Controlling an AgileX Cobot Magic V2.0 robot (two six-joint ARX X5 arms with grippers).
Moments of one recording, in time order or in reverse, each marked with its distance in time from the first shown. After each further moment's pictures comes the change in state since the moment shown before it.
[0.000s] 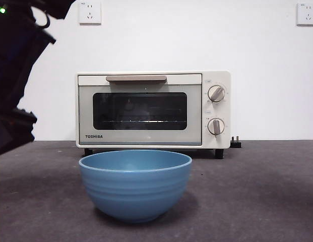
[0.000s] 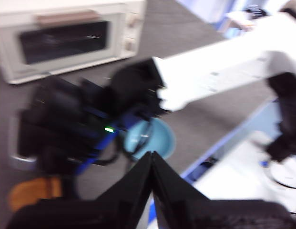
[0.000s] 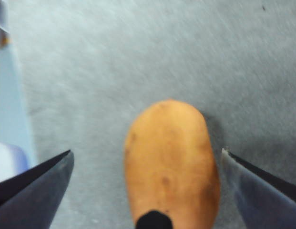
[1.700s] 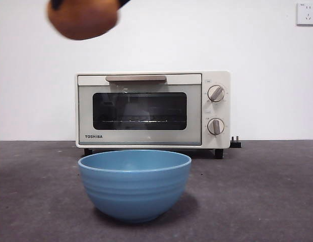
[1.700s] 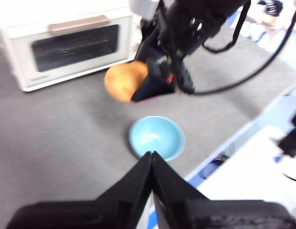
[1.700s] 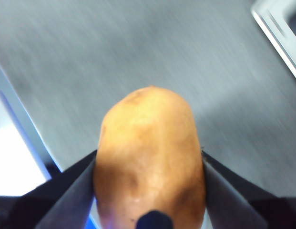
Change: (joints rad) left arm -0.001 -0.001 0.000 0.000 0.002 0.046; right arm -0.087 -0.497 0.026 -0.651 0.261 -0.040
